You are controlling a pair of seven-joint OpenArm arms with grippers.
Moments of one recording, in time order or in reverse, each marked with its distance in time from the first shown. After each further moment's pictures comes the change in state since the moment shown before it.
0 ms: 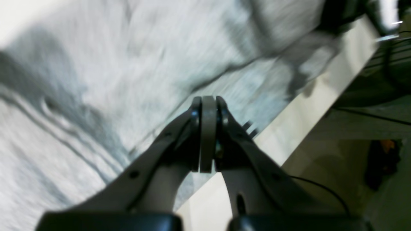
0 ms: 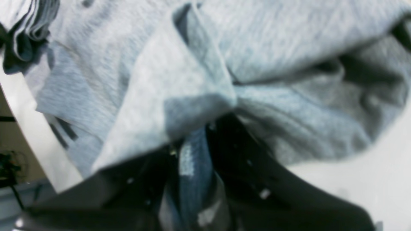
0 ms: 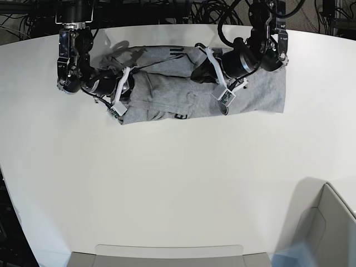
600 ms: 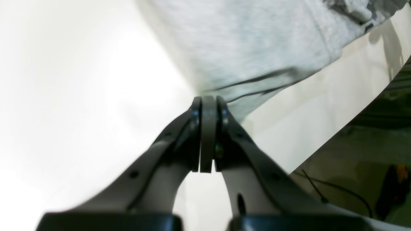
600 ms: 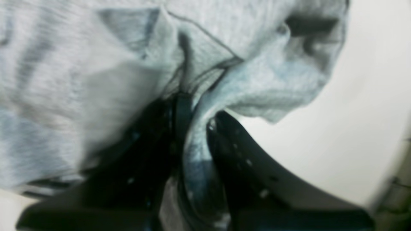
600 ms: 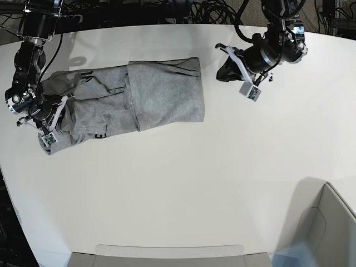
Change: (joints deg) left arm 4.9 -0.2 -11.8 2.1 0.1 0.0 0.0; right arm 6.0 11.9 10.9 8.9 -21.7 -4.8 -2.8
